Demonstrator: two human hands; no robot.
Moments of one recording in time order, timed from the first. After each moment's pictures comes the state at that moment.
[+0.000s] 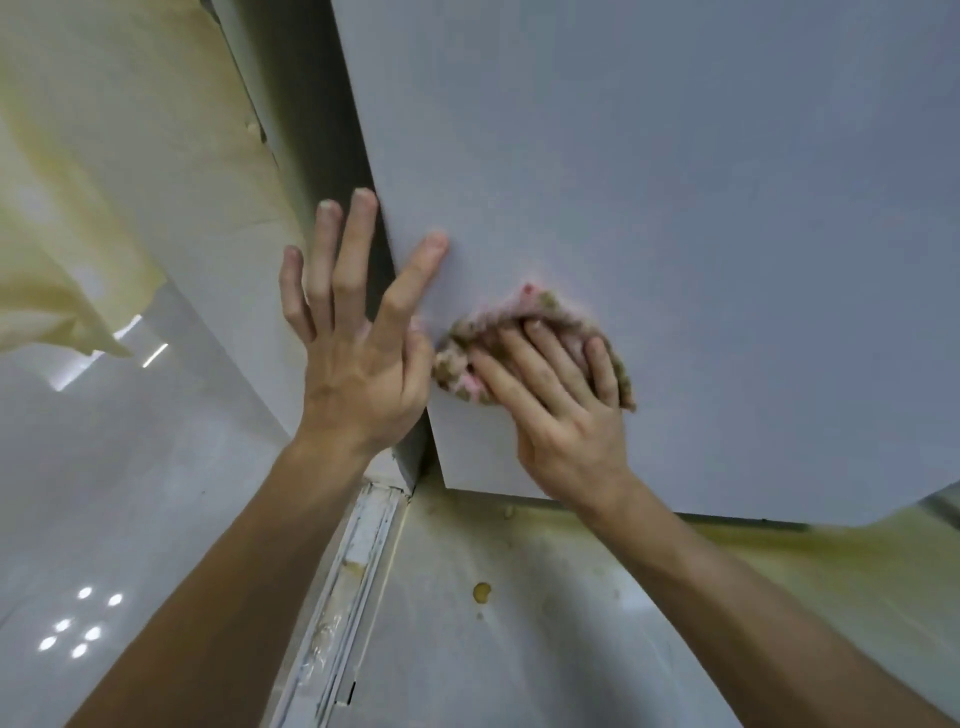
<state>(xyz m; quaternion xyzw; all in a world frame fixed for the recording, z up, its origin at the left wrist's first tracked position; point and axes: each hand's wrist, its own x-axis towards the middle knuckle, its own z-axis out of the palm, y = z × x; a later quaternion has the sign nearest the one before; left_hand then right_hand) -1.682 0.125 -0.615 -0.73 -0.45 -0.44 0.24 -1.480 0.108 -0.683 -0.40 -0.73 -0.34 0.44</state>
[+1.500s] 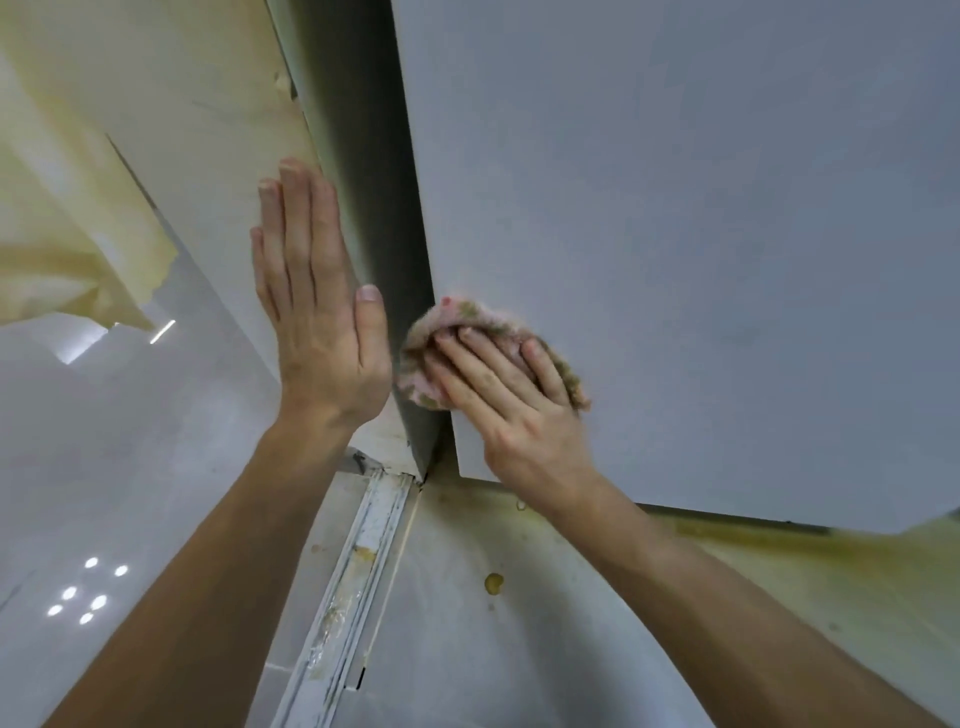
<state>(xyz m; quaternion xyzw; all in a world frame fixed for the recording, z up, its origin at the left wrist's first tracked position) -1.719 0.139 -0.623 -0.69 -0.48 -0.51 0.18 -1.524 0.111 -0.696 -0.36 -0.80 -0.28 0.39</state>
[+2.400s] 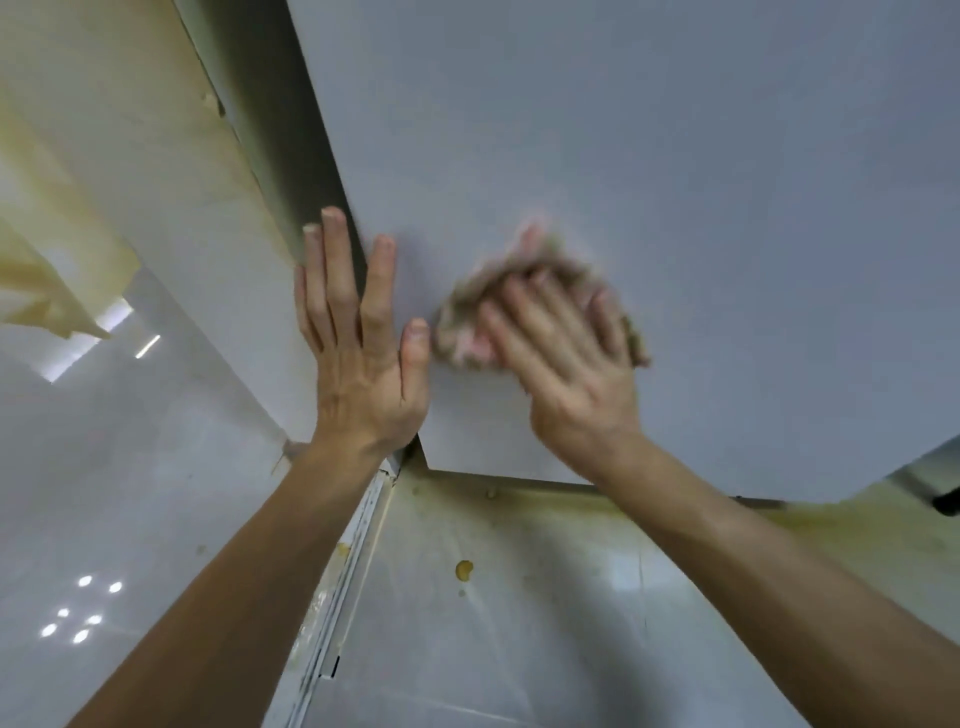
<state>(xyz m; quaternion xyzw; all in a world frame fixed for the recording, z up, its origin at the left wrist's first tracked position) -1.658 0.122 -0.642 -0.72 -0.44 -0.50 0.18 -1.446 0.102 -0.657 -0.37 -0.76 -0.31 0.44</state>
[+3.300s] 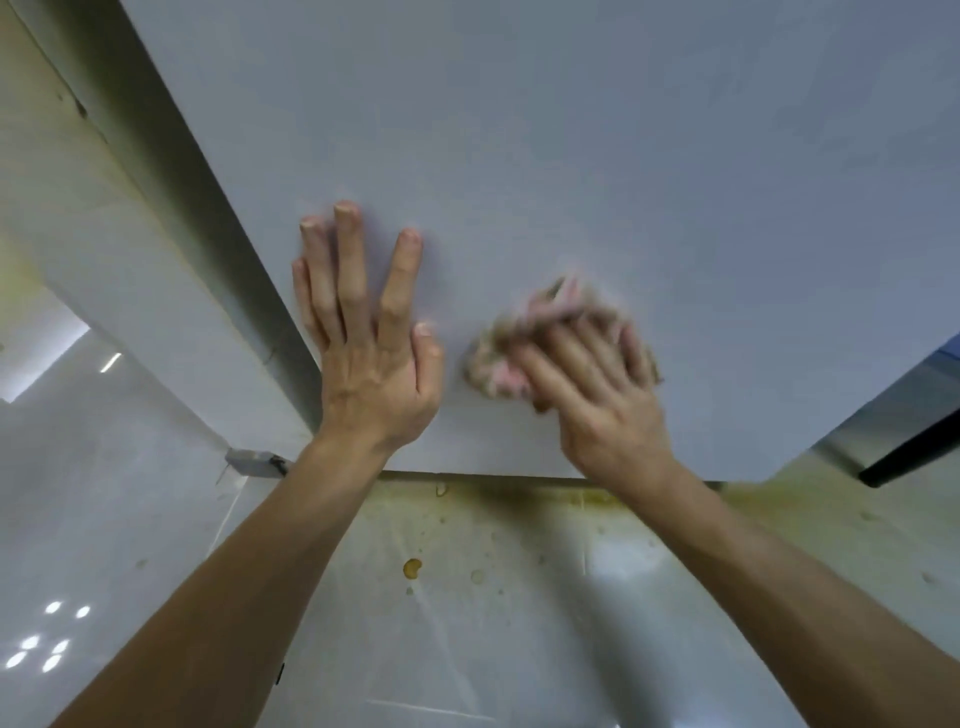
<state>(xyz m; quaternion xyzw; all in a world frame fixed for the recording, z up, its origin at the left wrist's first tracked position) -1.585 0.112 -0.633 -0.73 -0.45 -0.47 0.22 -1.352 0.075 -0.684 -0.42 -0.77 -0.32 0.36</state>
